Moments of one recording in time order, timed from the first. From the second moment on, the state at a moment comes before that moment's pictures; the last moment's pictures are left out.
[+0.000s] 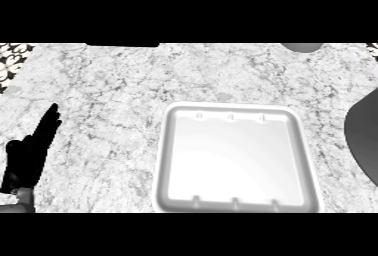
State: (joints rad) left arm -0.01 0.37 0.05 -1.51 -0.02 0.08 0.12; right arm -0.77 -0.79 -0.34 -0.49 0.60 -0.09 -0.25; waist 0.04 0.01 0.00
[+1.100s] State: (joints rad) left arm 0.00 0.35 0.08 -1.51 -0.03 0.07 0.13; right arm -0.79 -0.90 -0.67 -0.36 0.21 0.18 -0.47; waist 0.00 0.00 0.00
